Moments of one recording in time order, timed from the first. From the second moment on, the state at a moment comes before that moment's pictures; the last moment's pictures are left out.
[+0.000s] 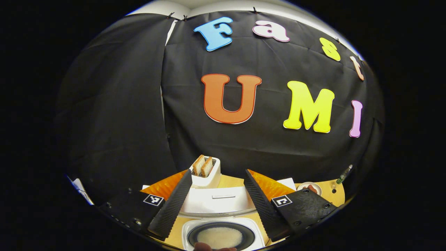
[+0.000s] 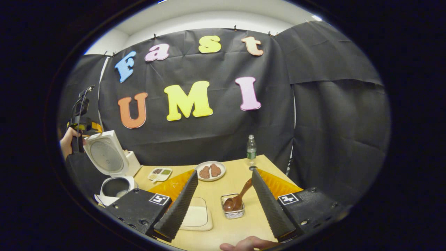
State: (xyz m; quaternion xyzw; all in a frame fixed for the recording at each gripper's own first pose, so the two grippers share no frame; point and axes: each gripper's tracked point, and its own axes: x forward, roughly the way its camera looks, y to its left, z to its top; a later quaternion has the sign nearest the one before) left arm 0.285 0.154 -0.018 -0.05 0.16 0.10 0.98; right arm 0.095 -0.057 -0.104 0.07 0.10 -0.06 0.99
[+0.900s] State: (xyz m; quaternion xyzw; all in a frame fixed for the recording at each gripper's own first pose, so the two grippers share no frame) left arm 0.130 0.084 -0.136 -0.16 0.36 0.05 0.92; right arm 0.084 0.011 -0.137 0.05 0.15 0.05 0.99
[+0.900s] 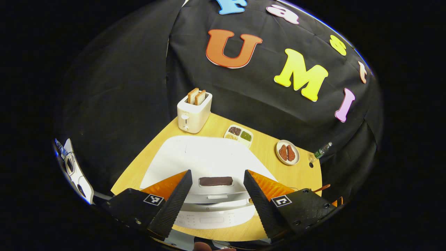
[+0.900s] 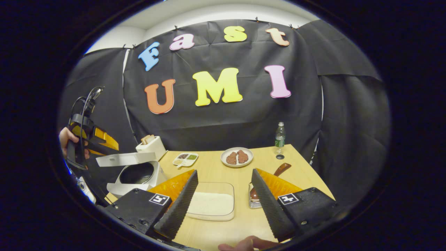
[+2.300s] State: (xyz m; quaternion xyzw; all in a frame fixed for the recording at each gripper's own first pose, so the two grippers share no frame) left arm 0.106 0.077 -0.229 -0.13 0.50 0.13 0.84; right arm 0.161 -0.017 -0.155 0.08 0.17 0.15 0.97
